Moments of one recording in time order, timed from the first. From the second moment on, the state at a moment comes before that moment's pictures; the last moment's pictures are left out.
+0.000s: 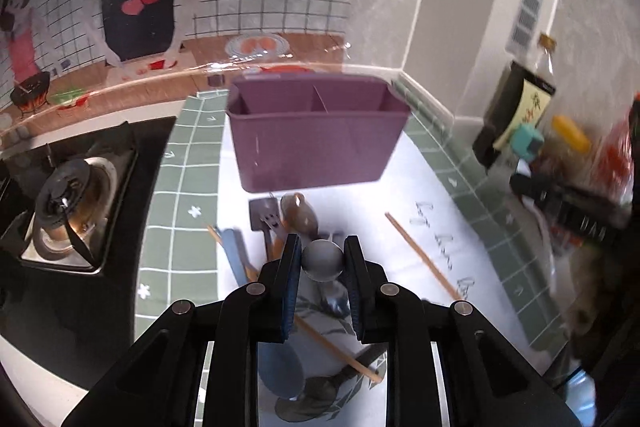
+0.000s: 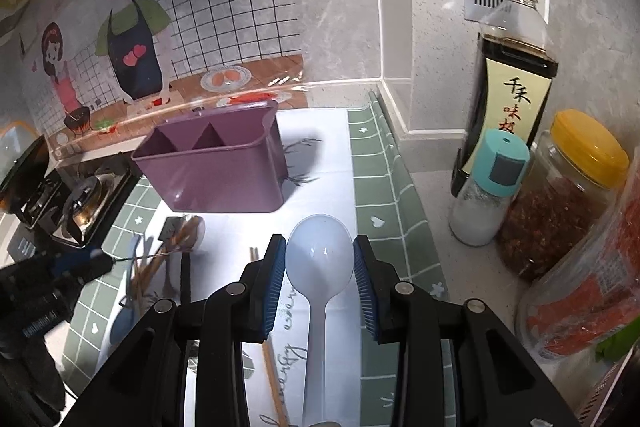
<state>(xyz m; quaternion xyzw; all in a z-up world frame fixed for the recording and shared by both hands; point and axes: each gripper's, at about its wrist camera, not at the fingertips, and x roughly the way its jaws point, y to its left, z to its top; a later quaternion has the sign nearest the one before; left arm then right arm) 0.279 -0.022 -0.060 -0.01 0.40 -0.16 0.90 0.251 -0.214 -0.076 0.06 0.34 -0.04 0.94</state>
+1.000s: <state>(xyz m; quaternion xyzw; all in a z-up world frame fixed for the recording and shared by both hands) 0.339 0.026 0.147 -0.07 0.24 -0.17 0.95 0.314 -0.186 0.099 0.10 0.12 0.10 0.98</state>
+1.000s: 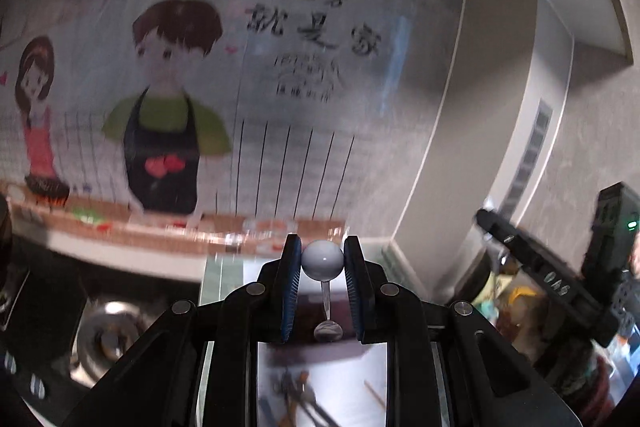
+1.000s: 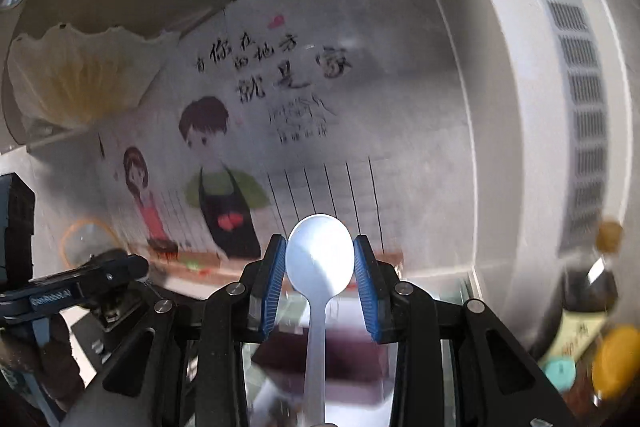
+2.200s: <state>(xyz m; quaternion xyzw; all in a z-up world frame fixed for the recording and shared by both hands) 0.470 -0.004 -0.021 -0.08 0.39 -0.17 0.90 0.467 -0.180 -0.044 0.09 0.24 0.06 0.96</state>
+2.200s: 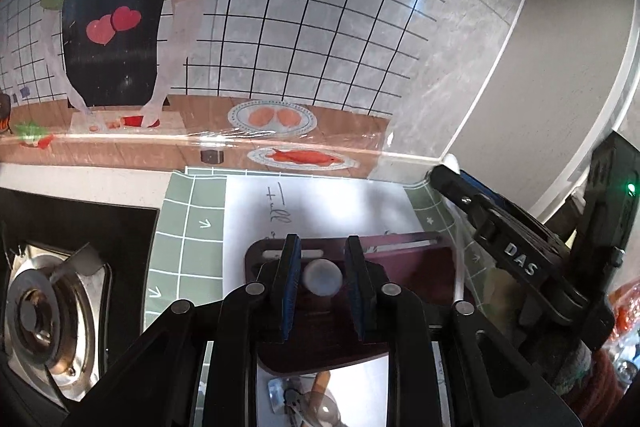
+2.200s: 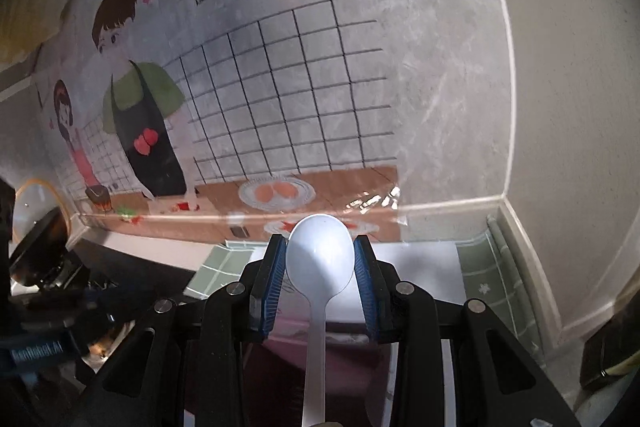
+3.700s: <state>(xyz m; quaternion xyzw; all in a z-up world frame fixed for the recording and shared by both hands) 0.261 0.122 -0.071 -0.13 0.40 -0.04 0.91 0.335 -0.081 -0.139 -0.05 0.43 0.18 0.88</state>
